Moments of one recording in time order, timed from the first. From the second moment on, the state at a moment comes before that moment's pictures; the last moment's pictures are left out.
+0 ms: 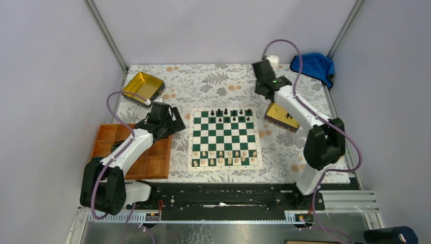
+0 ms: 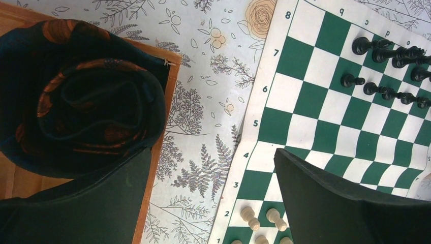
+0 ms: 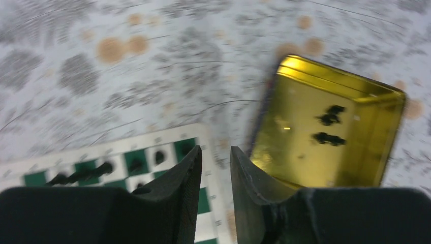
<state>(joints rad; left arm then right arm) -0.24 1.24 0.75 -0.40 -0.08 -0.61 0.49 1.77 1.56 -0.57 0.47 0.38</state>
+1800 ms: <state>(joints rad) -0.25 1.29 0.76 -0.39 -0.07 -0.61 0.06 1.89 1.29 -0.55 0.37 0.56</state>
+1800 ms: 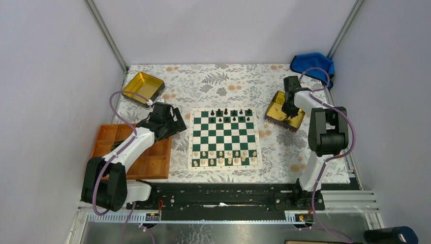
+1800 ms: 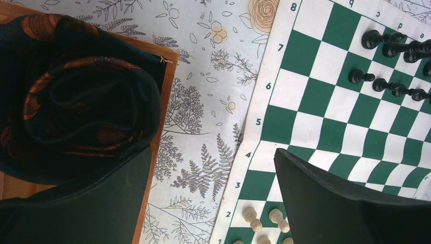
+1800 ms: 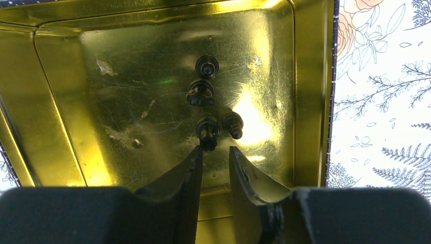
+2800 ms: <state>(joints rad) -0.25 1.30 0.77 -0.40 -0.07 -0.59 0.03 1.95 1.34 -0.53 0.35 0.55</state>
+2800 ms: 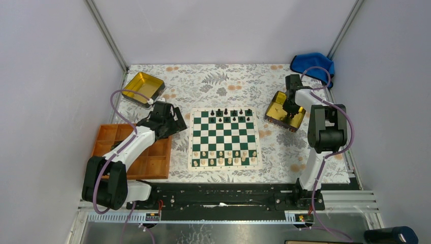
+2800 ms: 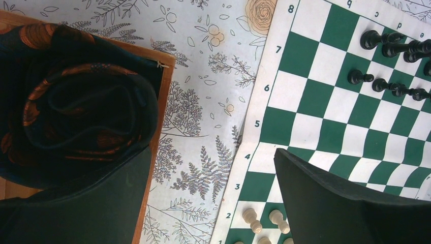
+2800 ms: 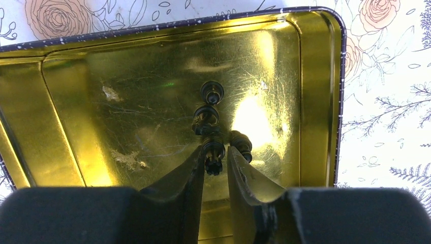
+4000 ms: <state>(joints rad) -0.25 1.27 0.79 -0.40 -0.10 -0.59 0.20 1.82 1.41 -0.54 0.30 0.48</state>
